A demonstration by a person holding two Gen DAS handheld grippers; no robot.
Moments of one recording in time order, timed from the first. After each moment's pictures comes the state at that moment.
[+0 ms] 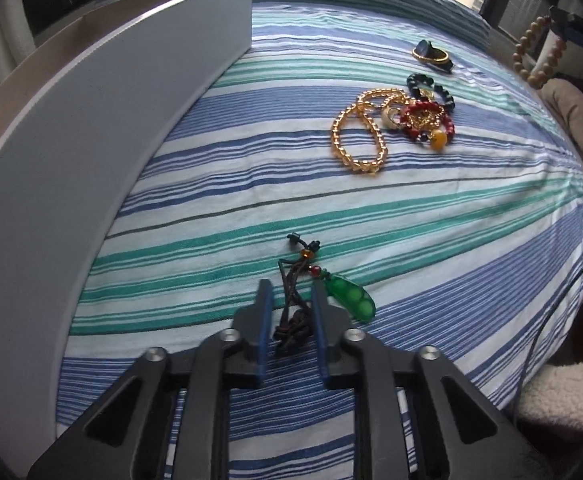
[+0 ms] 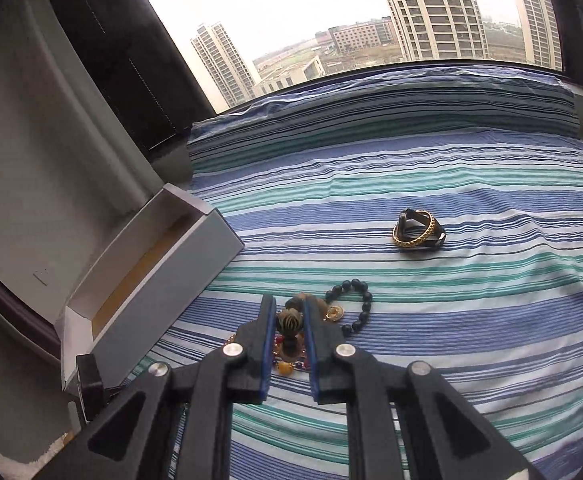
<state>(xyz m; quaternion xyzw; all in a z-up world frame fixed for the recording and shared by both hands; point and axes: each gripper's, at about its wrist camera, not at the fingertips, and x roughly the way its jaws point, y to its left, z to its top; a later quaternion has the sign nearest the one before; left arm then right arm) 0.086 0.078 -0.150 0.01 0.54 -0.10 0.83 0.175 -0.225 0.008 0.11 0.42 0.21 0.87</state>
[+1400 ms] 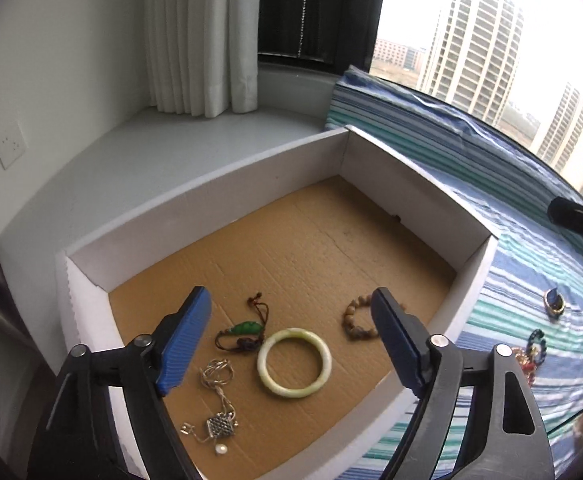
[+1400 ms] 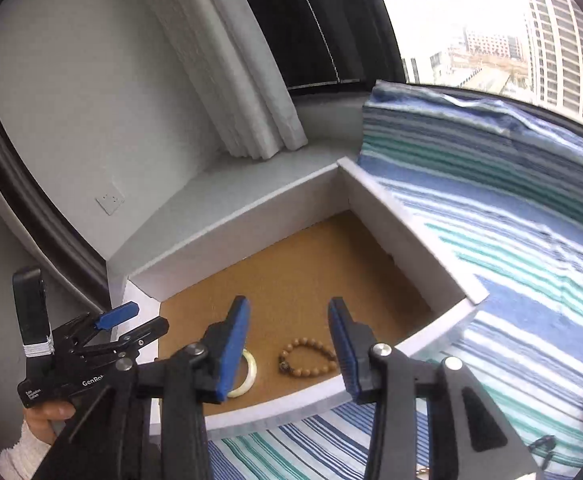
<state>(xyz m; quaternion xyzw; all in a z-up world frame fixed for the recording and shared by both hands) 0.118 0.275 0.000 -0.11 0.39 0.17 0.90 0.252 0.069 0.034 -0.01 0.40 0.41 0.82</state>
